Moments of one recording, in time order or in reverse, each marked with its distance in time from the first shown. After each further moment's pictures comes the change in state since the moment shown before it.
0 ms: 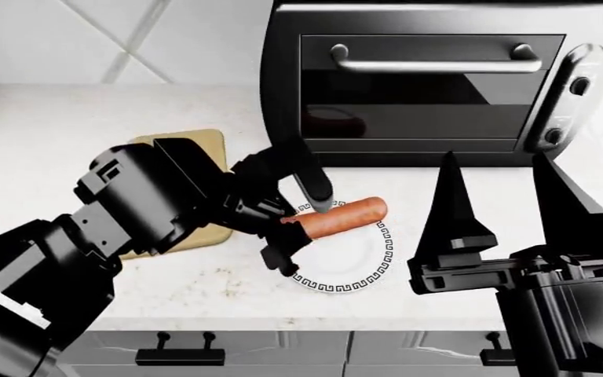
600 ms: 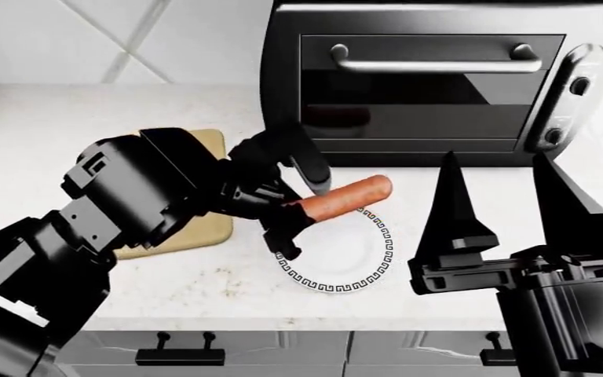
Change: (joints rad) left arm -0.002 -0.006 -0.056 -0.002 -0.005 0.040 -0.037; right arm 0.001 0.011 -0.008 0.001 0.007 -0.013 0.008
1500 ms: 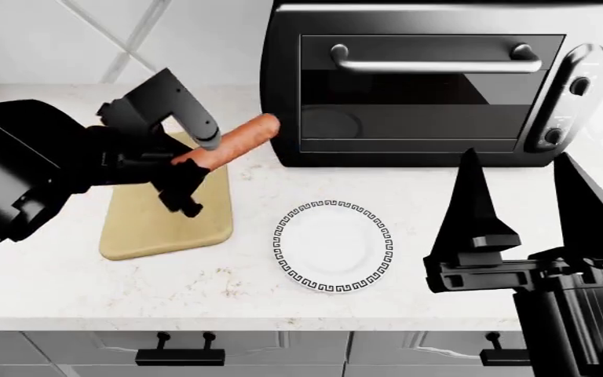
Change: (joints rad) left arm -0.041 -0.312 -0.093 0.176 0.026 -0.091 -0.126; right arm -0.028 0.030 0.025 -0.008 0.010 -0.042 0.031
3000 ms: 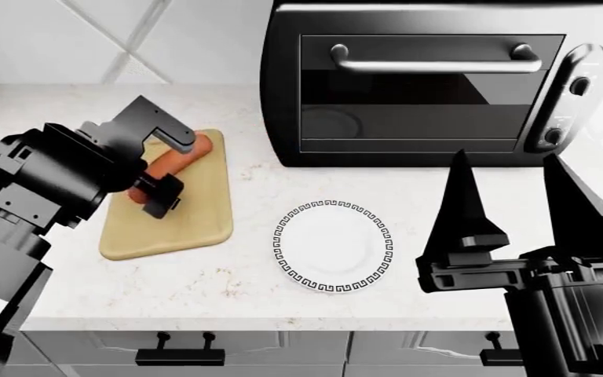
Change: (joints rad) left arm 0.015 0.190 0.047 -0.594 0.197 0.110 -0.199; right arm 0.024 0.015 -0.047 0.012 -0.003 -0.009 0.018
